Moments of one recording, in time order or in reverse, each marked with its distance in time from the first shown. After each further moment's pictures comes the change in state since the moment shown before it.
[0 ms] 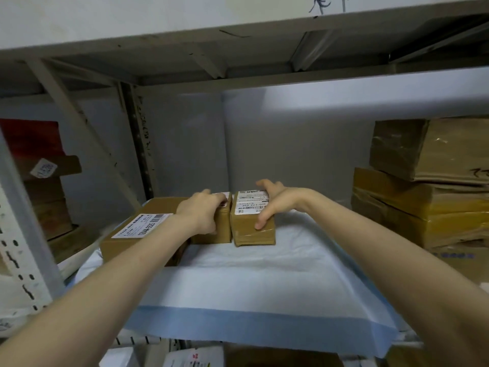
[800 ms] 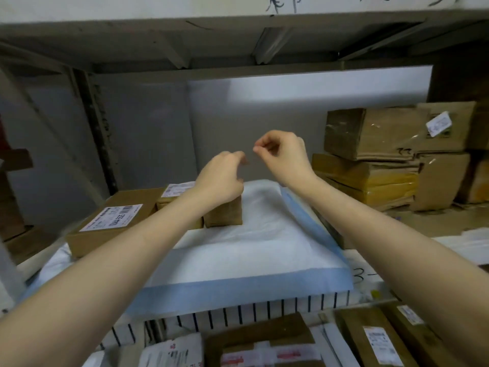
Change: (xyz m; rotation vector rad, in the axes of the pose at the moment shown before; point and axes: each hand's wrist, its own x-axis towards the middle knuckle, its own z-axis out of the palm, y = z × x) left_hand -0.010 0.084 -0.038 -0.359 0.374 0.278; right_hand -0.089 -0.007 -0.020 0.093 1.021 -0.303
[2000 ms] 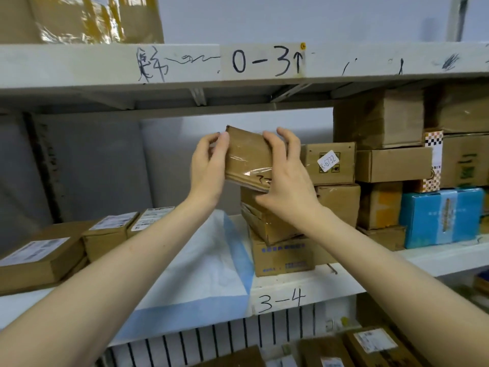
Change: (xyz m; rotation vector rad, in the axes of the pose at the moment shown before) left_hand 0.043 0.183 0.006 -1.066 0.498 -0.130; right_hand -0.031 0.058 -0.171 -0.314 0.041 -0.210
